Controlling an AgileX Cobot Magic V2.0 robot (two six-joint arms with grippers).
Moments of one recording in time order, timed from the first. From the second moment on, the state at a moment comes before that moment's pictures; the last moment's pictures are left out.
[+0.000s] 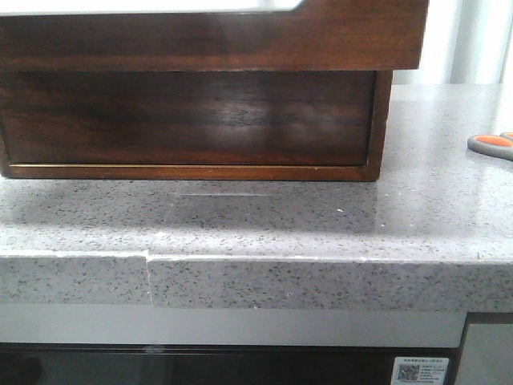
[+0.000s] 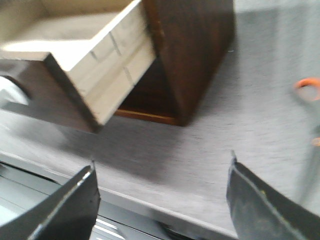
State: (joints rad) left arm -0.12 0.15 -0.45 -0.55 0.78 0.66; right arm 0.14 0.40 -0.52 0.35 0.59 -0.19
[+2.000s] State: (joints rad) left arm -0.12 0.14 -0.45 -0.67 0.81 0.66; right arm 0.09 0.95 -1.01 -0.08 0.32 0.20
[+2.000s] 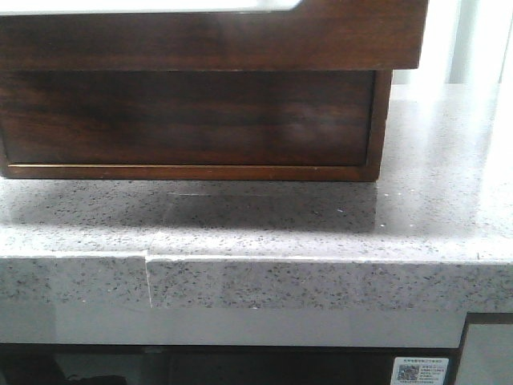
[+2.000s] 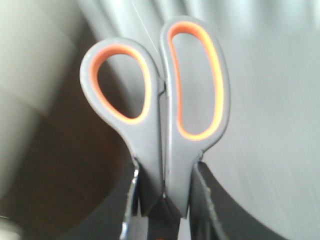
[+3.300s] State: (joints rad) left arm -0.12 0.14 -0.45 -0.67 0.81 0.66; right arm 0.83 1.45 -1.32 -0.50 0.36 -0.36
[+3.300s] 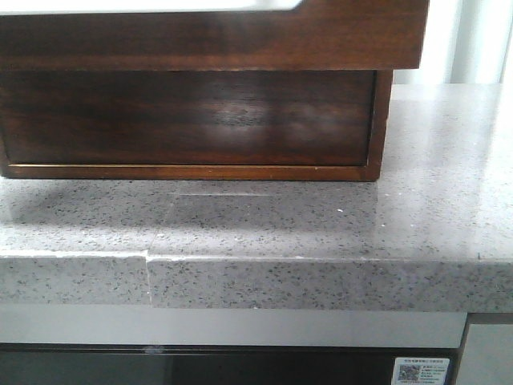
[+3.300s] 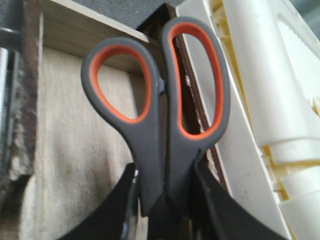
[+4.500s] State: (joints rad) left arm -0.12 0.14 -0.45 -0.65 0.81 0.66; right arm 0.77 0.76 -0.98 -0.33 0.54 -0.04
